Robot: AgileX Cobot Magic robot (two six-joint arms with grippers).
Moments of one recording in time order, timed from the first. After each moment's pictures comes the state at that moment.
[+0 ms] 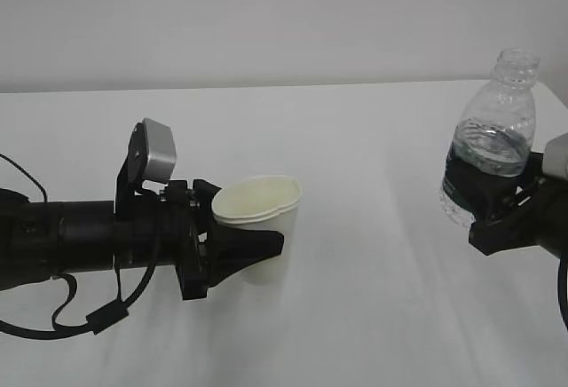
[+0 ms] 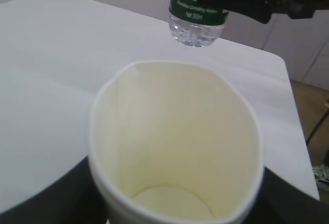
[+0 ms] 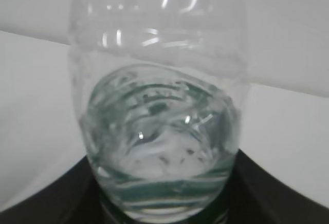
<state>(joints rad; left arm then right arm) -0.35 1.96 -0.68 1.01 -1.14 -0.52 0.12 1.59 -0.26 -0.27 -1.11 0.00</state>
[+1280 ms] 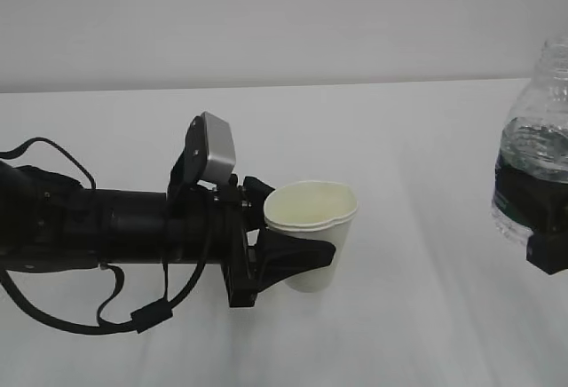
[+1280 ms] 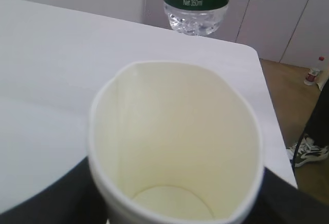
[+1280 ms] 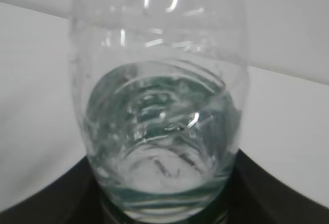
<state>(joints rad) -0.49 1.96 -0.78 1.03 -1.06 -0.56 0.12 1.13 -0.23 -0.33 -0.58 0.08</state>
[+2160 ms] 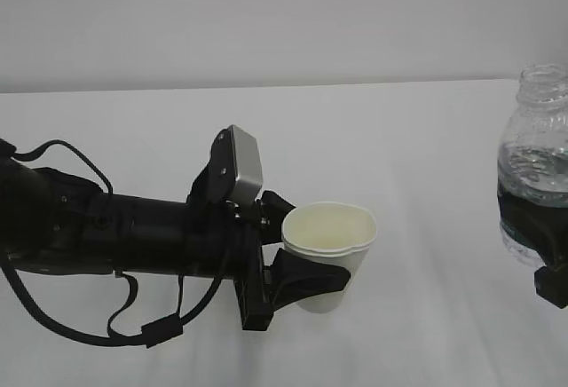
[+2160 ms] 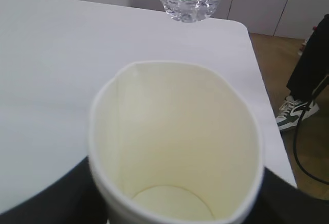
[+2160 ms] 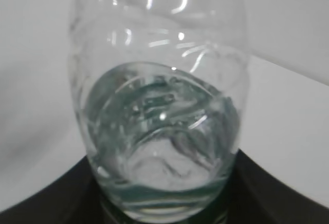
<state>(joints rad) -0.55 1.96 -0.80 1.06 -0.98 -0.55 0.12 1.03 -0.22 -0.45 -0.42 0.07</state>
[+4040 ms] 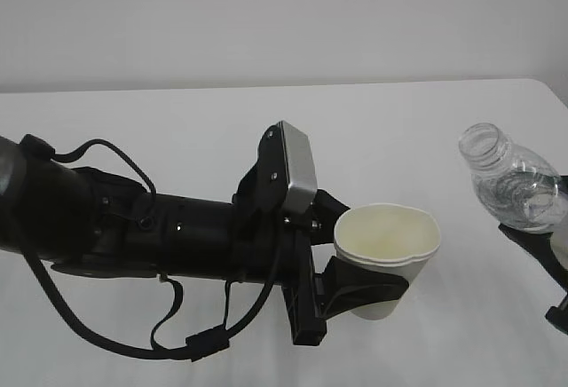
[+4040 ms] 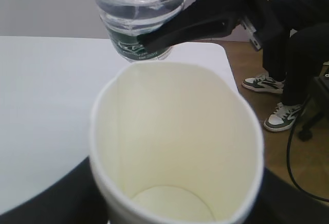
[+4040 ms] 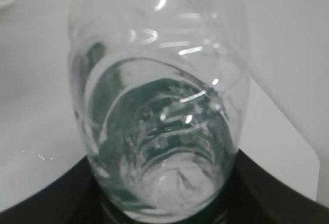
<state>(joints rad) -0.68 1.96 -0.87 1.00 -0.95 -0.51 0.12 1.06 -0.24 -0.51 -0.36 -0.33</state>
